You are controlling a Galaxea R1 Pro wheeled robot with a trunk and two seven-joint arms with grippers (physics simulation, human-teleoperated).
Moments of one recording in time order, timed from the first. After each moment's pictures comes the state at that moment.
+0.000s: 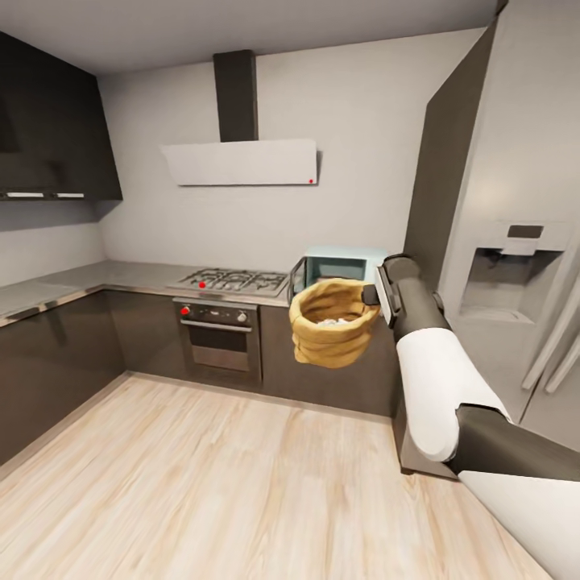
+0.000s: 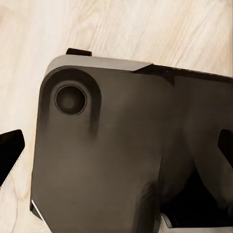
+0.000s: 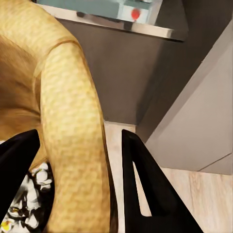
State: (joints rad) left arm 0.00 -0.06 0.03 -0.08 0.12 -0.07 0.01; right arm -1.29 0.17 -0.23 -0.77 0.41 1.05 -0.09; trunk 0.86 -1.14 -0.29
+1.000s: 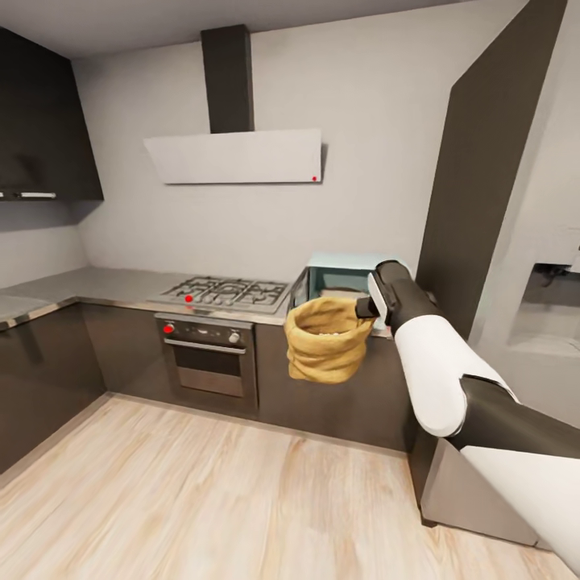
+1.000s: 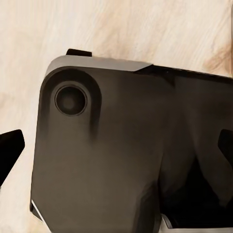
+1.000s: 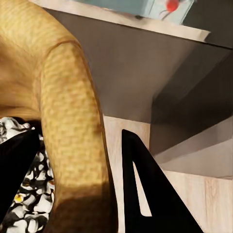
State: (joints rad) left arm 0.00 -0.06 0.03 -0.08 0.12 -0.08 0.01; right arm -1.38 0.16 -0.29 -0.50 0.40 1.05 -0.12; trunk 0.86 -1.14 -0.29
